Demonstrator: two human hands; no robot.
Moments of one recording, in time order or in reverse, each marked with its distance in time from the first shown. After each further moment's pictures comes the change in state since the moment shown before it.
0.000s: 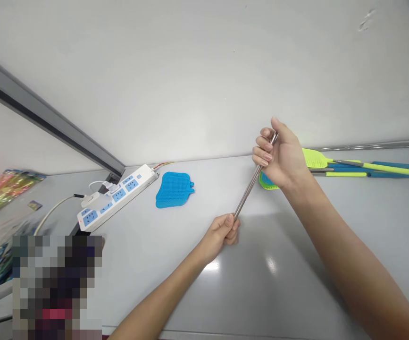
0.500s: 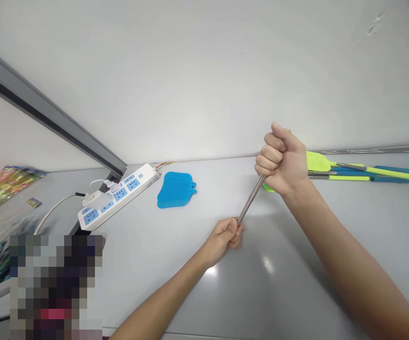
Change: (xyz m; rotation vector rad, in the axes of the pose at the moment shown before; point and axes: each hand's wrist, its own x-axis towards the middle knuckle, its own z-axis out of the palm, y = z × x) left_hand -0.001 -0.009 -0.003 -0.041 -0.018 0.037; right_hand -0.006 0.004 0.004 -0.025 -0.091 0.098
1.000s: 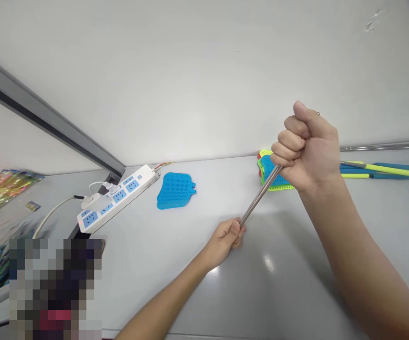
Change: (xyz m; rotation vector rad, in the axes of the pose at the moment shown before) left_hand -0.001 0.000 0.004 0.151 0.023 0.029; right_hand -0.015 -0.029 0.010 -0.045 0.117 -0.113
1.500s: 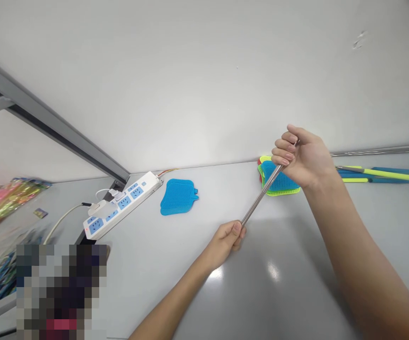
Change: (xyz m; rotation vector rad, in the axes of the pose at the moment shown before) left_hand -0.001 0.014 -0.003 0.090 0.017 -0.062; right_hand 0.022 0.006 -0.025 0.111 0.021 0.082
